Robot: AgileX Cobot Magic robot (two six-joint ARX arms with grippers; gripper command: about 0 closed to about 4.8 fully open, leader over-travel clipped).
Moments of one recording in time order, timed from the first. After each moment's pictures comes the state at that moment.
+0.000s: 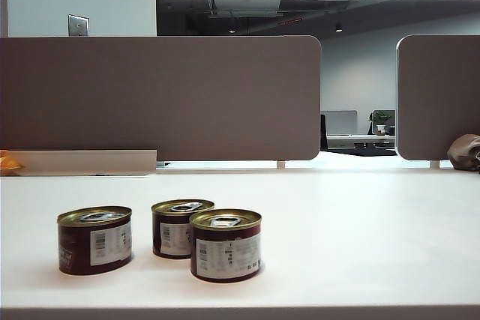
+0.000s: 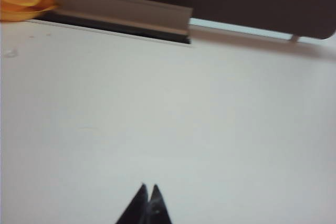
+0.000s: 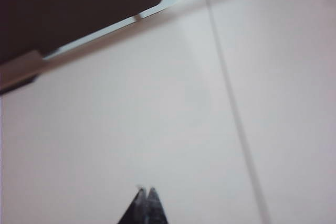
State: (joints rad) left arm -0.04 0.00 0.00 -0.12 0.00 -0.14; right arm 0.00 0.00 0.01 -0.16 -0.21 0.42
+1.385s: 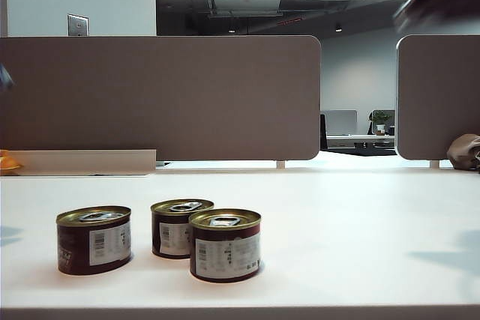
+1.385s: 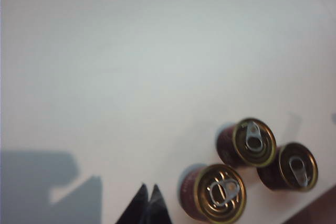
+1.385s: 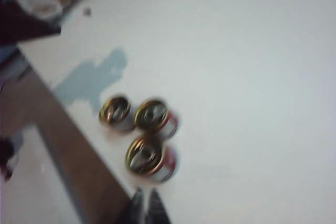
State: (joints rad) left arm -0.08 0.81 0.64 -0.55 0.48 0.01; right arm 0.26 0.80 0.62 -0.42 -0.74 0.03
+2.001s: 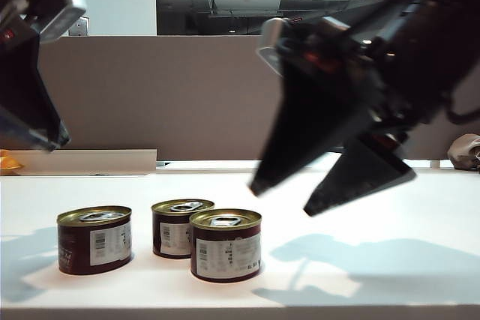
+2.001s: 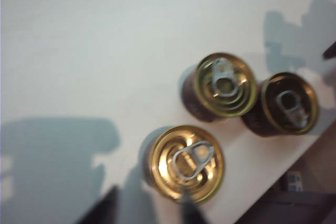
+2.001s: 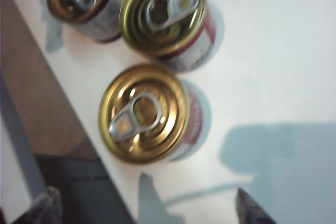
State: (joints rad) left arm -0.37 0.97 0.61 -0.52 0.35 0.07; right arm 0.71 1.32 0.68 -0.27 -0.41 0.03
